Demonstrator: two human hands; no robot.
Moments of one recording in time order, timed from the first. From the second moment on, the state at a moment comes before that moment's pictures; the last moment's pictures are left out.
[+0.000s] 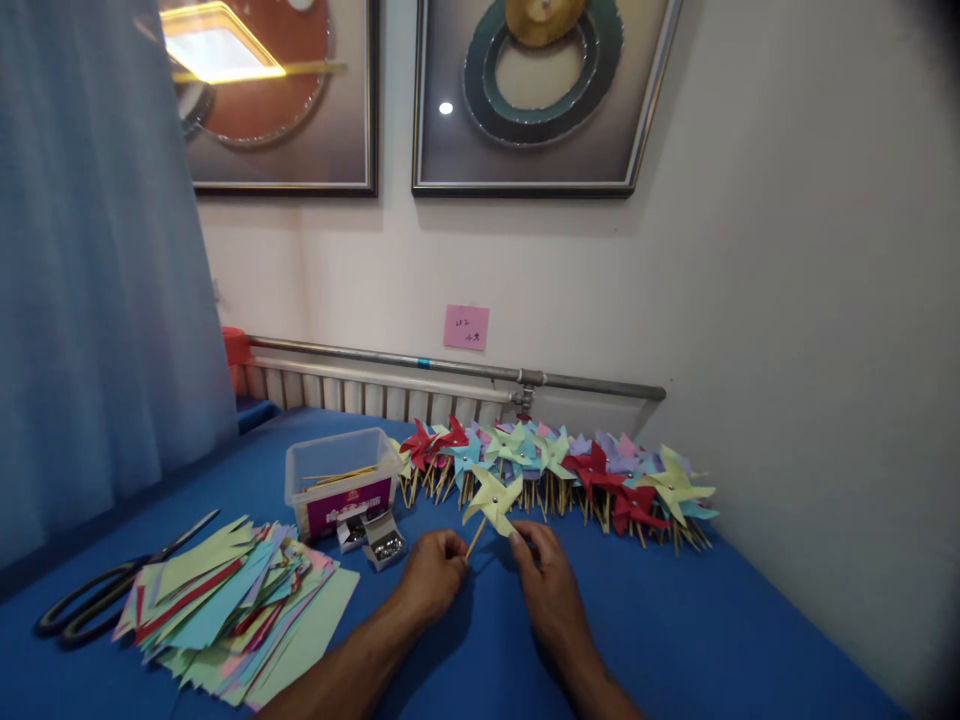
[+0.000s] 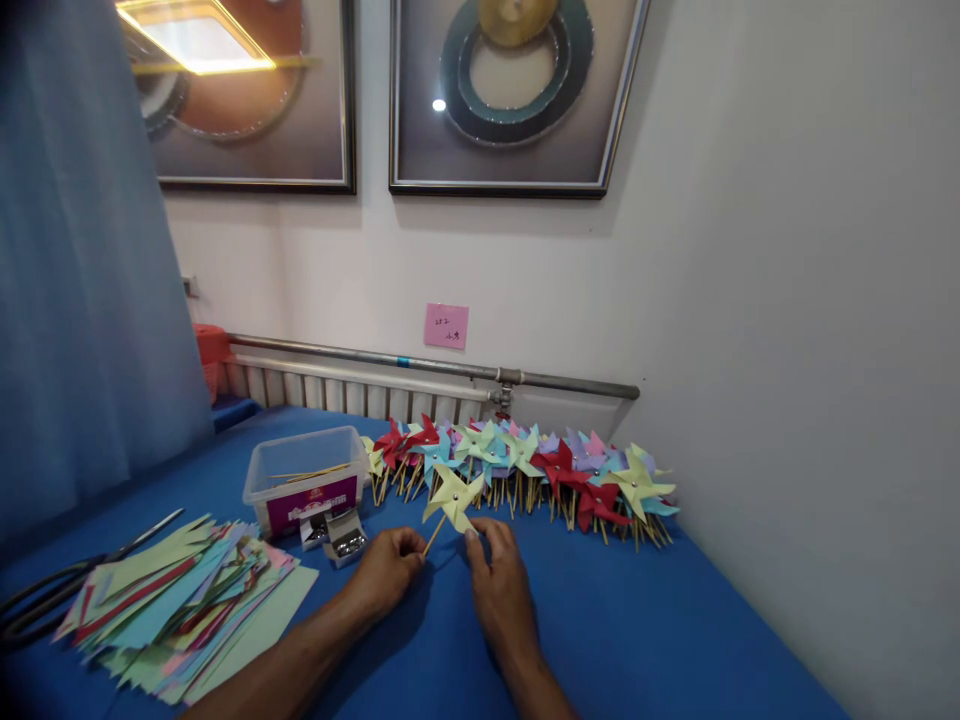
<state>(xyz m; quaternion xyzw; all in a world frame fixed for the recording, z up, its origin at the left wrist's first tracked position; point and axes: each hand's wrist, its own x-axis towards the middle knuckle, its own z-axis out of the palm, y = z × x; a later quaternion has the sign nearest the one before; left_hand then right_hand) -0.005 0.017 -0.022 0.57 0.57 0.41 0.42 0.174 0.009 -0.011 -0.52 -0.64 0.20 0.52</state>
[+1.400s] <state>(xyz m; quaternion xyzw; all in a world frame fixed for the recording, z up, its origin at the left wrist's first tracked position) -0.006 0.017 -0.022 0.58 0.58 0.41 0.40 0.183 0.020 -0.018 -0.54 -0.56 0.19 0.60</state>
